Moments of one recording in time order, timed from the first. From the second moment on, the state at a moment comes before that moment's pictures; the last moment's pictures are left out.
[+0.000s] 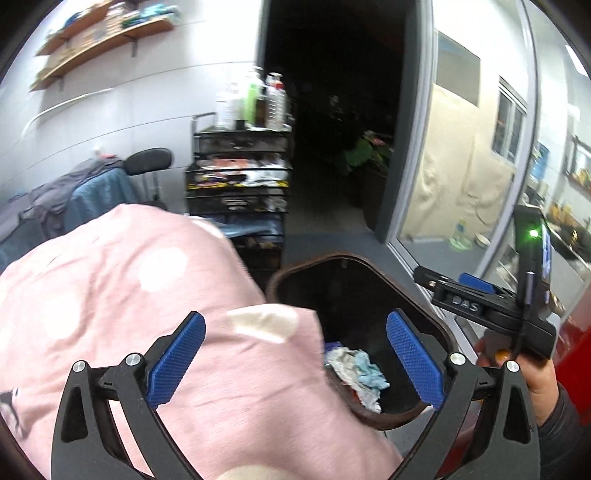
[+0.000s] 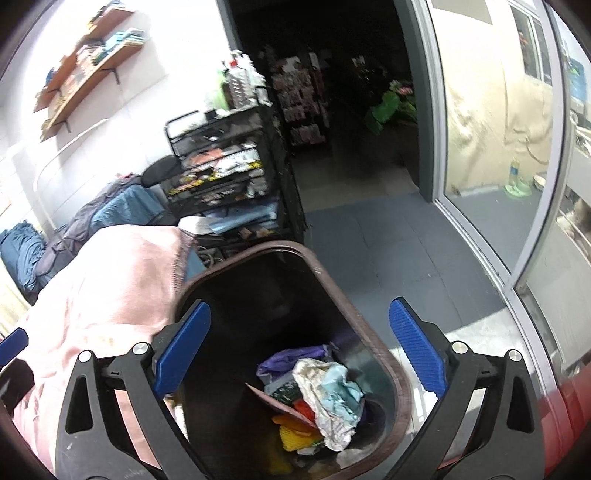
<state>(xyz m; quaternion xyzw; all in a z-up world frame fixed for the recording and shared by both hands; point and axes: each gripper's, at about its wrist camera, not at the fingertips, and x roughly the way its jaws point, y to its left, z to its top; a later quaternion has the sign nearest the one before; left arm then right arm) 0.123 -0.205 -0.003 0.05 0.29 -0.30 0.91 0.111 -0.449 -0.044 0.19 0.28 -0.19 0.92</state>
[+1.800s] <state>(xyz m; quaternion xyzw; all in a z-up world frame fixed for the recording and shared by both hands) 0.031 -0.047 0.007 -0.03 0.15 -0.07 0.99 0.029 -0.245 0.003 0.01 0.13 -0.02 0.99</state>
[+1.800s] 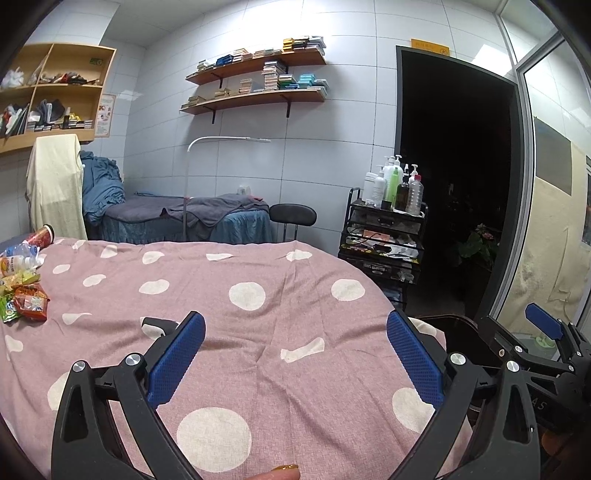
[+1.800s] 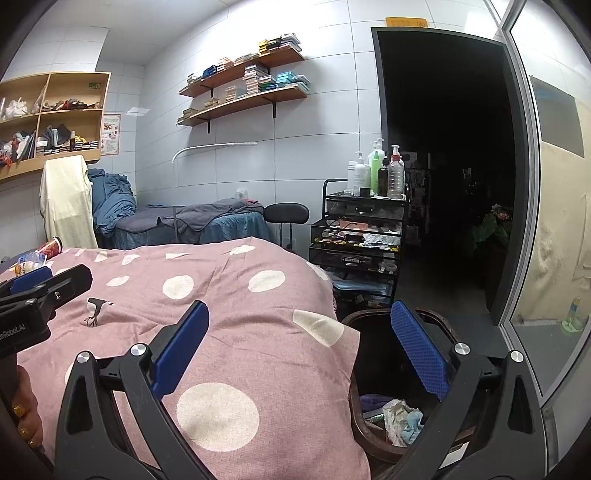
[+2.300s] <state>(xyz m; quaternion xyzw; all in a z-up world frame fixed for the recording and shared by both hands) 0.028 -0.048 0.007 -0.03 0.15 -0.07 0.99 0.030 -0.249 0.002 0.01 0.13 -0.02 0.99</state>
